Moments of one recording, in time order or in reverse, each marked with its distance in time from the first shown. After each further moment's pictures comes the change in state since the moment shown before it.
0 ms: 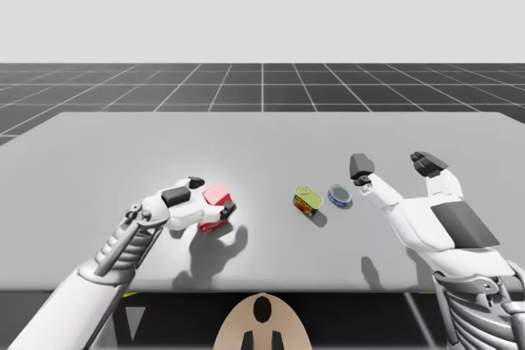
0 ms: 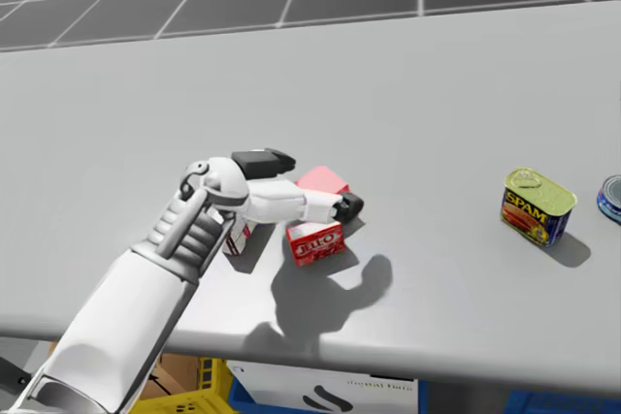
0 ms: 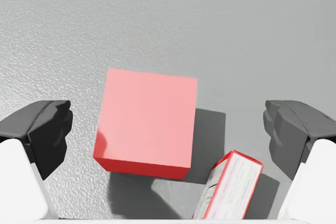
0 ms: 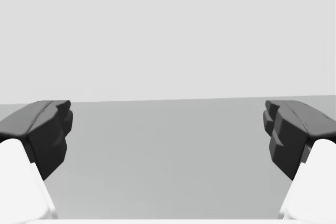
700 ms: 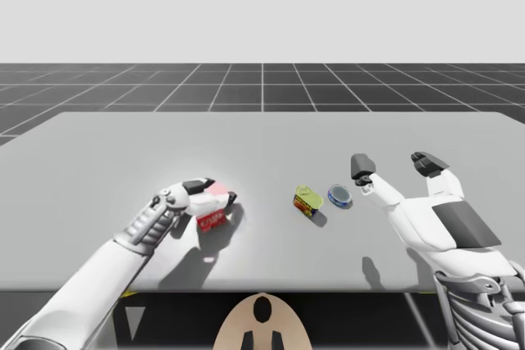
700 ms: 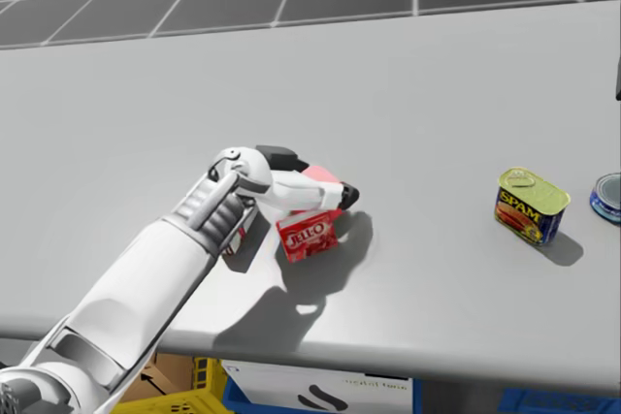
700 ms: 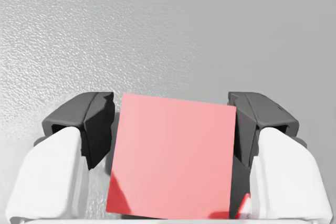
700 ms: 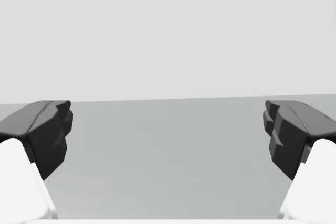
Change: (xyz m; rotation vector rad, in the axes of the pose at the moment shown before) left arm 0.004 0.012 -0.046 0.040 0.113 0.027; right arm 0.000 -0.002 0.000 0.003 0.003 -0.005
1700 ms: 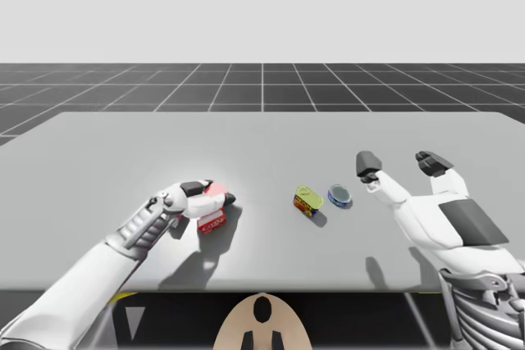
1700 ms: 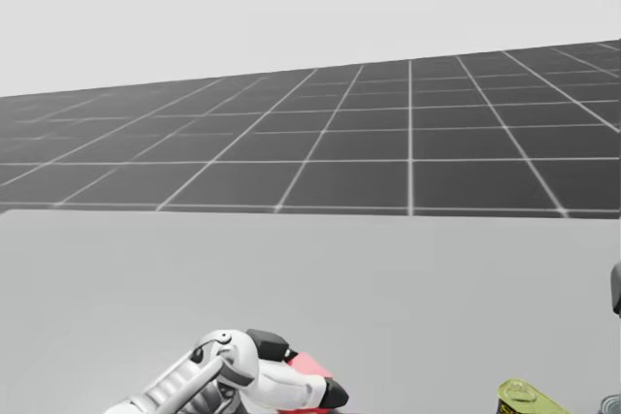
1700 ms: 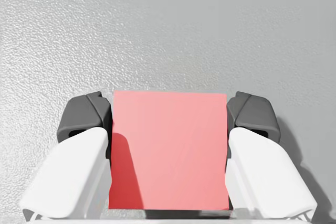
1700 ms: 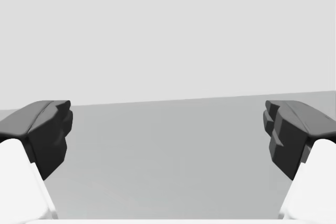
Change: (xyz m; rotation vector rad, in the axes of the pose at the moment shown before) left arm 0.001 -0.005 0.009 0.010 0.014 -0.046; right arm 0.002 -0.006 -0.001 -0.014 -0.001 -0.024
